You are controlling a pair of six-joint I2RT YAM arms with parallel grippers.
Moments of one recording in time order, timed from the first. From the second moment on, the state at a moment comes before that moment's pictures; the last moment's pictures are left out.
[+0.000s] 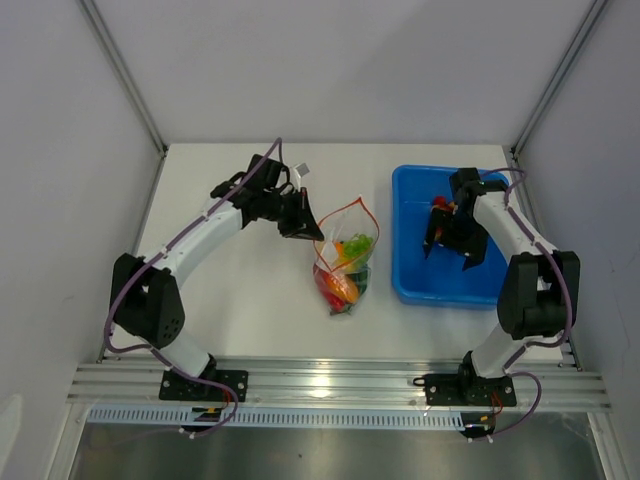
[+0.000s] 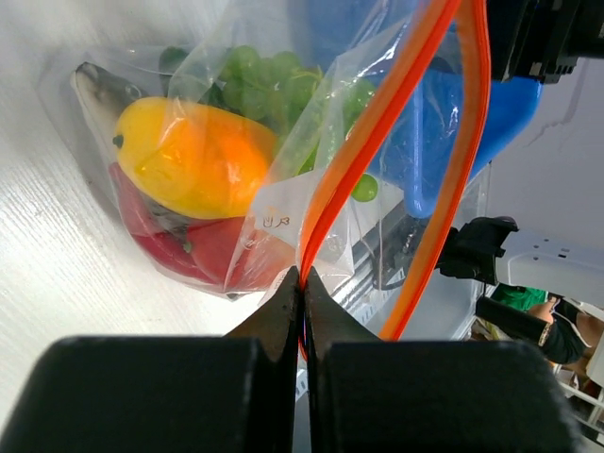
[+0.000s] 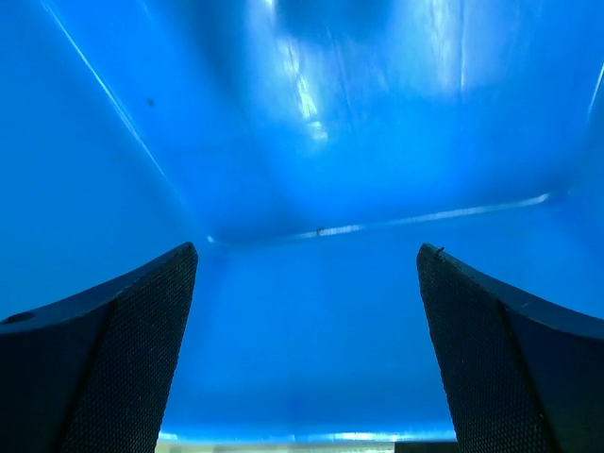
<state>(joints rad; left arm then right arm) -0.44 1.62 1.36 -0.65 0.60 -0.53 0.09 1.68 1.33 -1.07 0.02 0.40</state>
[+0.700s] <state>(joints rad) -0.44 1.54 1.31 -0.62 0.61 -0.51 0.09 1.51 1.32 -1.25 0.05 0.42</state>
